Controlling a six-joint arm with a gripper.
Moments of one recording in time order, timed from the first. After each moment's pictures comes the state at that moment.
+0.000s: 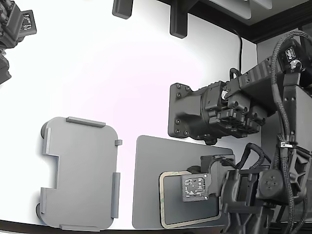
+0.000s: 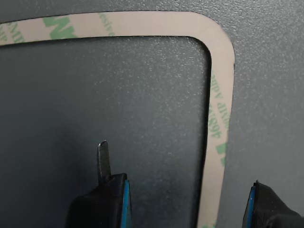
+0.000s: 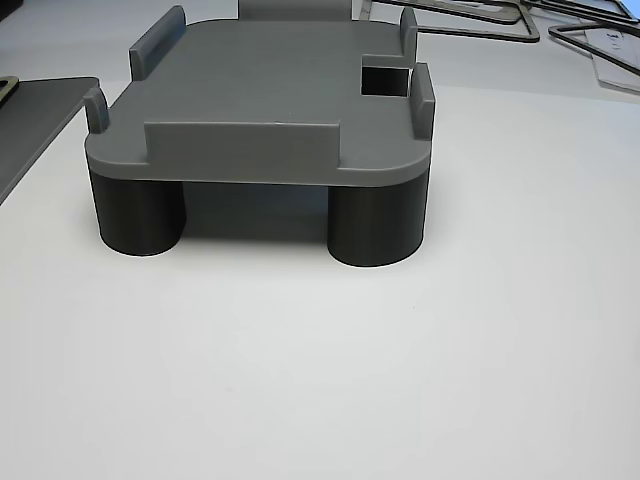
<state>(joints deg) 76.7 108.6 120.2 82.3 7.0 72.2</state>
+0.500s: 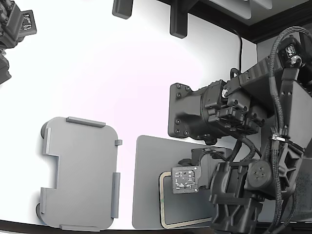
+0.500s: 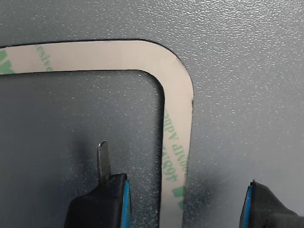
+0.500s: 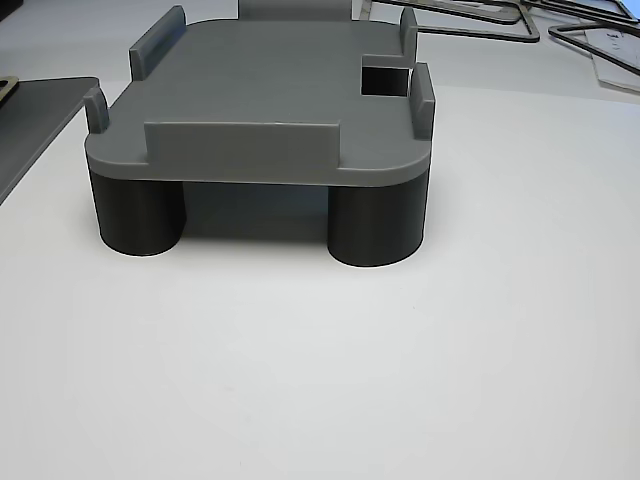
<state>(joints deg) 73.0 110.5 127.1 78.0 7.6 68.6</state>
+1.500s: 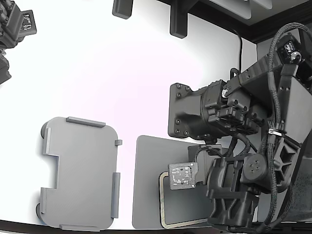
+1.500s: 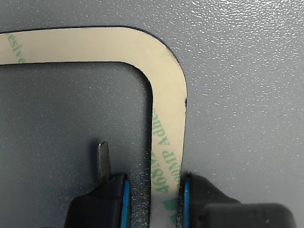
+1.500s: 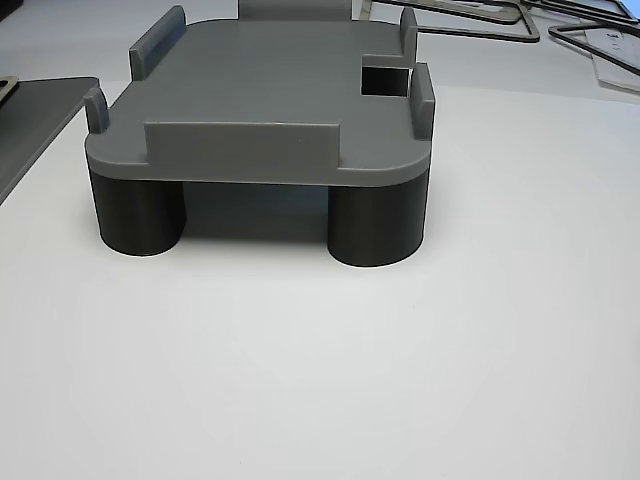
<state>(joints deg) 73.0 113.2 133.6 72.4 6.4 67.8</state>
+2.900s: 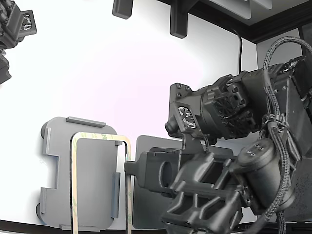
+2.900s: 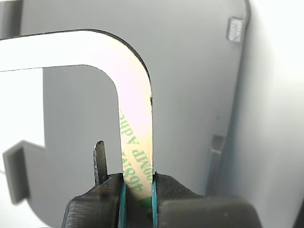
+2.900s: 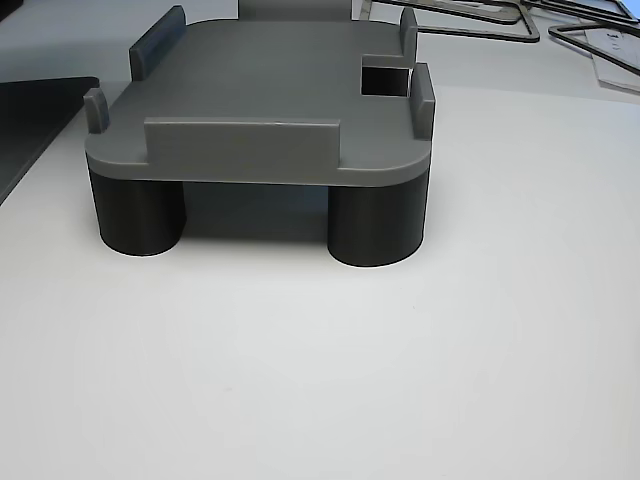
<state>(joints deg) 41.1 87.9 77.4 94.3 19.1 129.6</state>
